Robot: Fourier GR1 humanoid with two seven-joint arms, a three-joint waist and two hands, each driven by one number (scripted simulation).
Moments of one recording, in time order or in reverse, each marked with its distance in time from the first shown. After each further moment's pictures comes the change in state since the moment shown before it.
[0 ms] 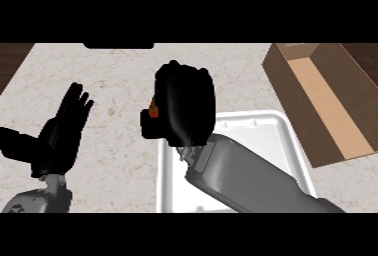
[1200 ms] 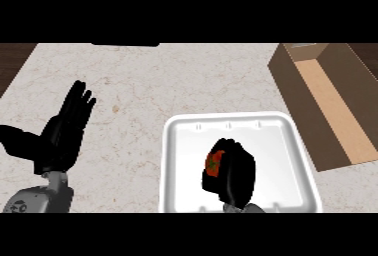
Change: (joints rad) left arm -0.018 0.015 -0.015 0.024 0.016 -0.010 -0.024; right arm 0.730 -0.002 0.056 0.039 0.240 -0.424 -0.023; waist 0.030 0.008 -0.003
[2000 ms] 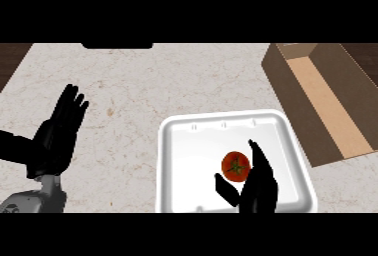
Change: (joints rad) left arm 0.027 0.038 0.005 0.008 0.040 0.023 -0.024; right arm 0.219 0.004 -0.086 -0.162 -0.112 -0.174 0.053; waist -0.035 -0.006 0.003
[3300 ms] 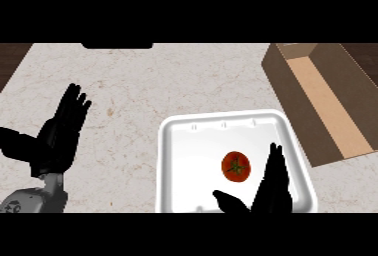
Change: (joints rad) left arm -0.012 0.061 -0.074 0.019 0.058 0.078 -0.027; right arm 0.112 0.000 0.020 -0.209 0.083 0.090 0.024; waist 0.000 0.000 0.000
